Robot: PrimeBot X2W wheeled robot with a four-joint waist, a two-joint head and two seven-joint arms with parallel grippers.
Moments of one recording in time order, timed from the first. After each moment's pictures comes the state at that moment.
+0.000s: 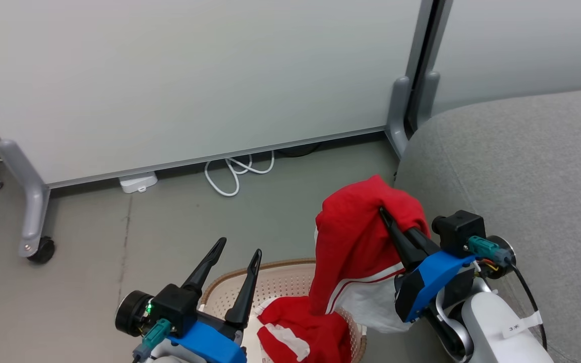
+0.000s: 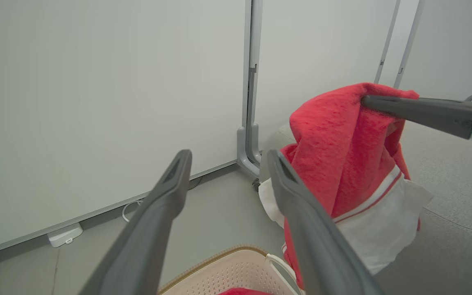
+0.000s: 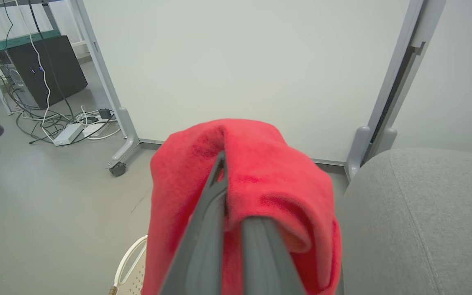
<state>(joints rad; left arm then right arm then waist) -0.14 0.18 -0.46 0.28 -0.32 -0.13 -0.26 -0.34 -0.09 0.28 0.38 0.22 0.13 -0.02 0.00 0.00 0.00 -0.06</state>
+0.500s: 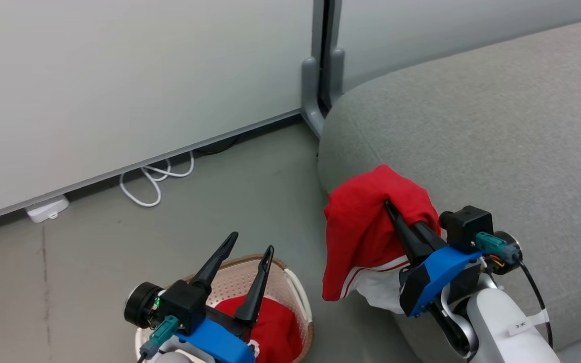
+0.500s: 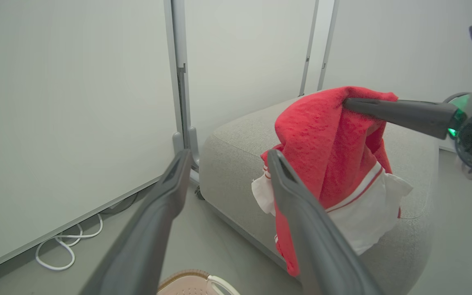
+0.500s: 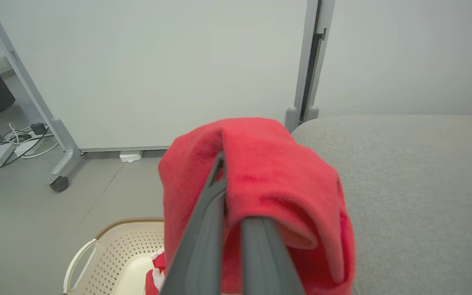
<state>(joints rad) -0.16 0.18 -0.49 0.26 -0.32 -0.13 -0.26 -0.34 -0.10 0.27 0.36 0.22 0.13 -0.02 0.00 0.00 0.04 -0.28</state>
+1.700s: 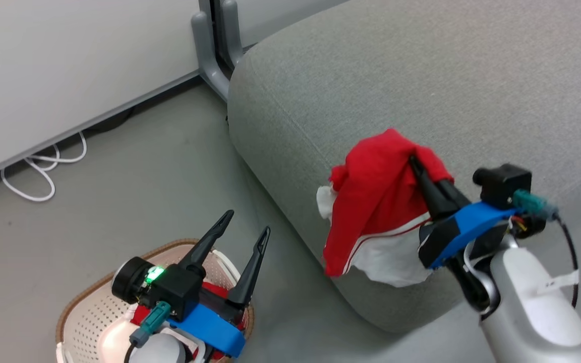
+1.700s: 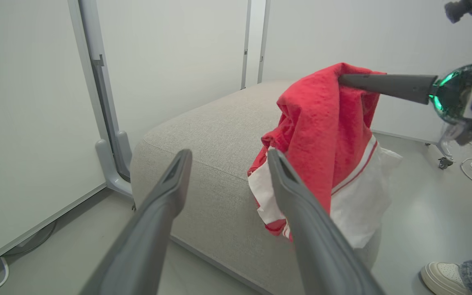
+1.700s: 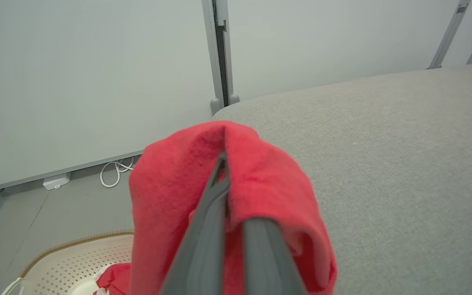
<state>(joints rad) -0.21 0.24 -0.52 0.21 -0.30 -0.13 -0.26 -0.44 -0.11 0.20 0.38 0.30 0.13 -0.03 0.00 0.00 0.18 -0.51</state>
